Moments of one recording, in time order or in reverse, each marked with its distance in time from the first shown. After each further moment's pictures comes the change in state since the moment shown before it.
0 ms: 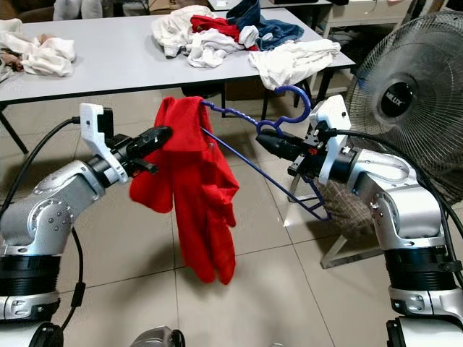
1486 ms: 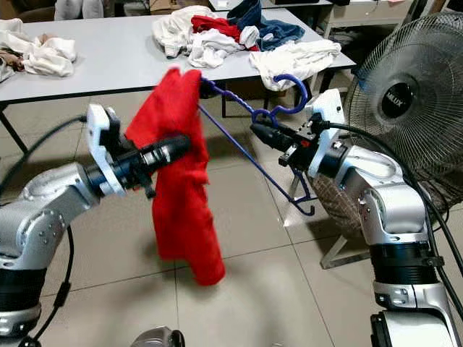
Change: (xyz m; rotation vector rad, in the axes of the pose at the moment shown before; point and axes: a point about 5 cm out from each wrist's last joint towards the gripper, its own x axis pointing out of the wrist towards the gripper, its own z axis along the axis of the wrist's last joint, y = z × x) left arm -0.009 -0.038 0.003 0.174 0.037 -0.366; right arm 0.014 0.001 0.005 0.015 -0.086 -0.032
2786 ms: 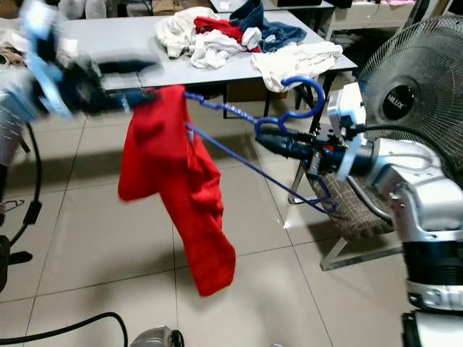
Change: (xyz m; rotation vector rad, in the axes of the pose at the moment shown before) left arm -0.002 0.062 0.093 0.245 0.080 -0.351; right arm -0.031 0.007 0.025 -0.084 0.039 0.326
